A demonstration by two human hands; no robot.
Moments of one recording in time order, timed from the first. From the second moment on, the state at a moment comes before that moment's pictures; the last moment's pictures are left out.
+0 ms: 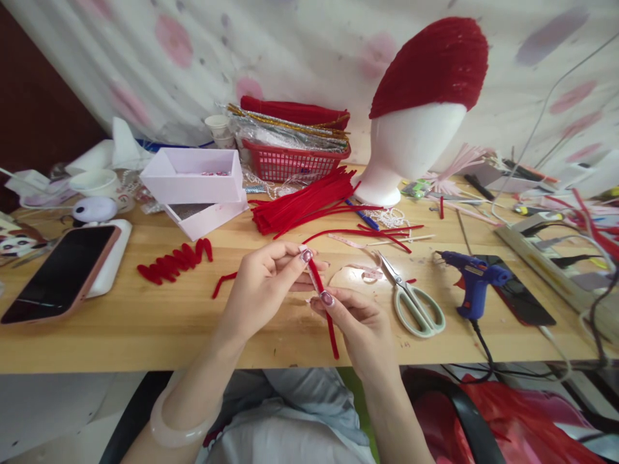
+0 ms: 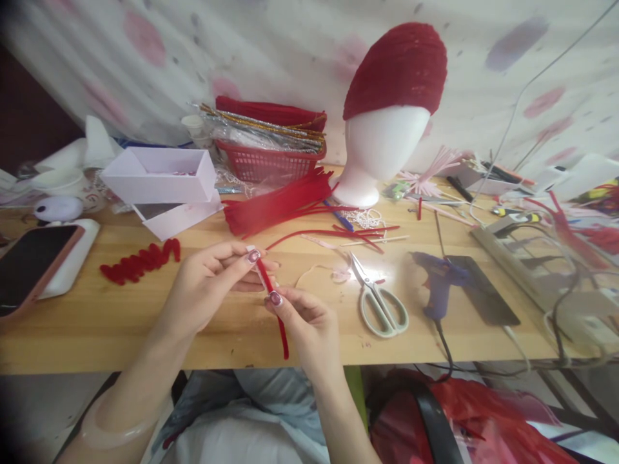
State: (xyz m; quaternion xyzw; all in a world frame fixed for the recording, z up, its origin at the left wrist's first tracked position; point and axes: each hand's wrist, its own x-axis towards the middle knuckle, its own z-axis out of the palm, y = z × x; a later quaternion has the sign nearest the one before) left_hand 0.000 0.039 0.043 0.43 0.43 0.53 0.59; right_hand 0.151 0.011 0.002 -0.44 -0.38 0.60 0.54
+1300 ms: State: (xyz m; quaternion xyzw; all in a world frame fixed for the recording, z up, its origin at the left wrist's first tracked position) left_hand 0.002 0.045 0.042 0.37 0.40 0.50 0.67; right_hand 0.155 0.012 -0.002 -0.41 -0.33 0.66 0.53
